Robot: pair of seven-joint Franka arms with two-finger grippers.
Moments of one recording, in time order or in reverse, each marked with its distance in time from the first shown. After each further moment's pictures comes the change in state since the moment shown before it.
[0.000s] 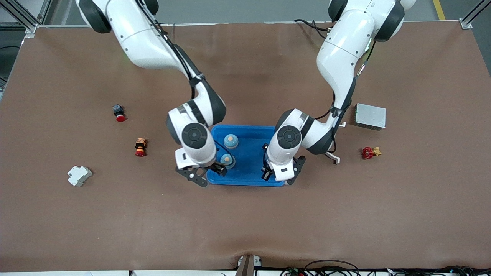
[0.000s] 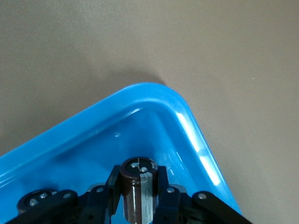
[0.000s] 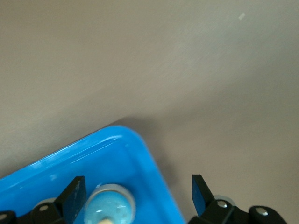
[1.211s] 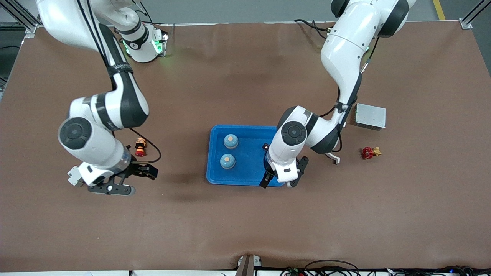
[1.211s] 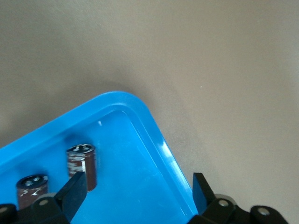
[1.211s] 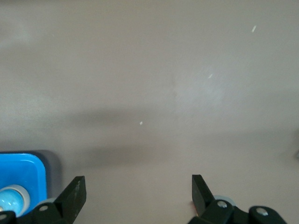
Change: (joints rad) left arm 0.010 -0.062 0.006 0.026 0.000 -0.025 0.000; right arm -0.290 -0.301 -0.012 -0.200 -0.010 0.027 -0.762
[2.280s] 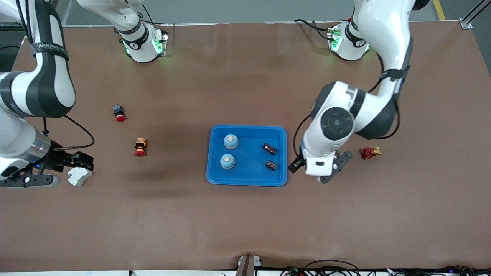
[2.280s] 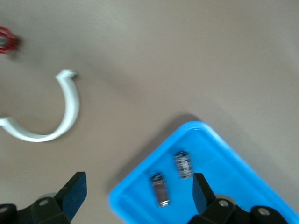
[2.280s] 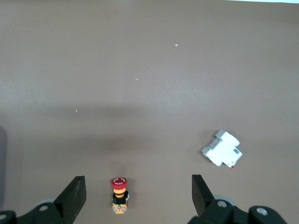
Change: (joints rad) left arm 0.121 -0.278 0.003 0.002 0.024 -0.543 0.432; right arm -0.204 -0.145 -0.003 -0.003 -0.013 -0.162 -0.287
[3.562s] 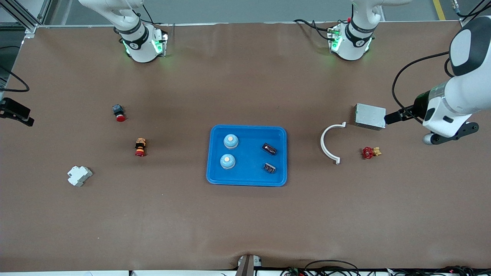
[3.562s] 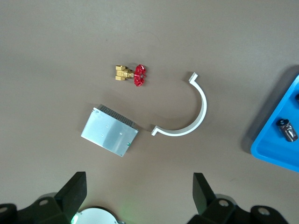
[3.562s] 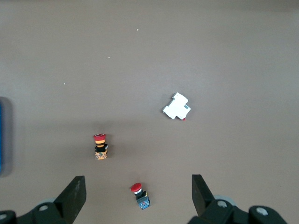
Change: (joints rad) left arm 0.394 -0.475 0.001 -0.386 -0.033 -0.205 0.821; right arm -0.117 -0.254 0.006 0.015 -0.026 -0.275 -0.066
